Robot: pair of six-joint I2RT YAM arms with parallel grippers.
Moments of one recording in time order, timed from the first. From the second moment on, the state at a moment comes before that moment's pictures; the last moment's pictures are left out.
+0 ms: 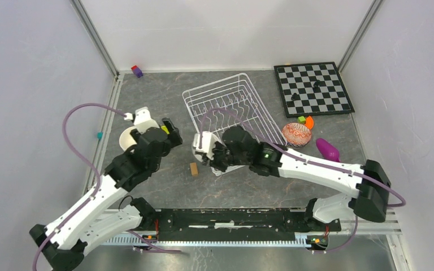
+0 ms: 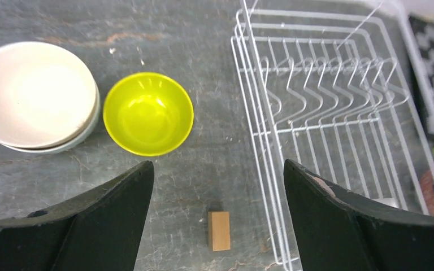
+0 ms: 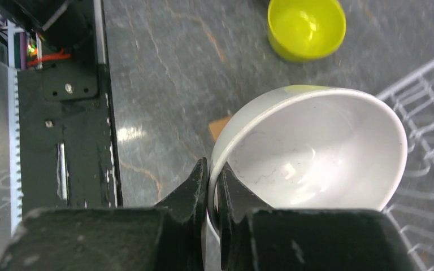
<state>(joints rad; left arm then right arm) -0.73 0.80 0.83 -0.58 -0.70 -0.70 1.09 1.33 1.03 -0.20 -0.21 -0.22</state>
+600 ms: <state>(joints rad) -0.46 0.67 1.02 -0.73 -0.77 -0.54 1.22 1.61 1.21 -0.17 -0.23 -0.44</state>
